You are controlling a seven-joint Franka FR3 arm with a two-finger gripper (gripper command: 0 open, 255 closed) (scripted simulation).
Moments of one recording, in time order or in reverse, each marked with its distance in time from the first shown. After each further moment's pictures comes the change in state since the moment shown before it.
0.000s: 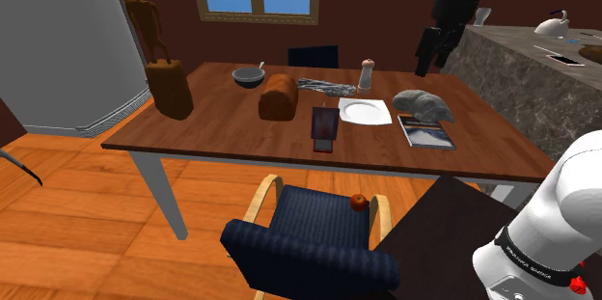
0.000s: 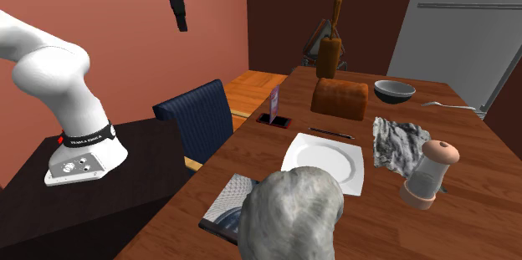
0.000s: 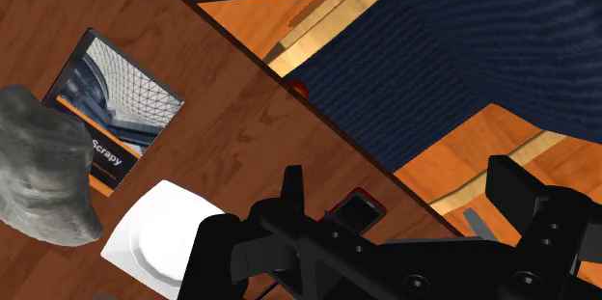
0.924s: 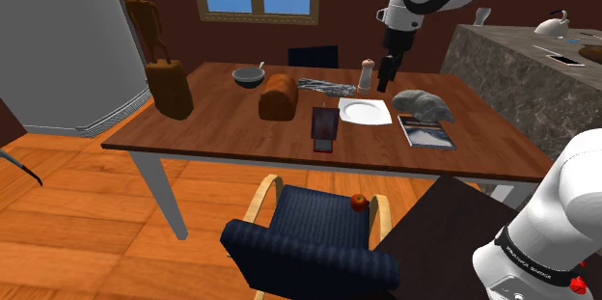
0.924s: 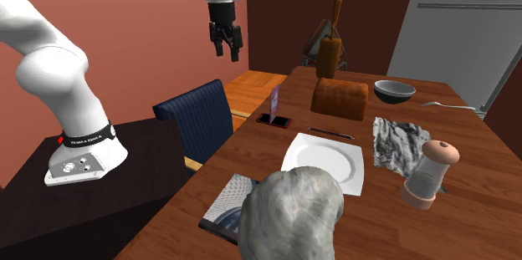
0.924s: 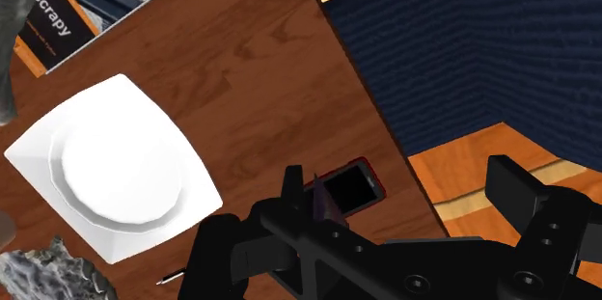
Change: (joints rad) arm 0.066 0.410 -0.146 0.092 -0.022 0.309 -0.368
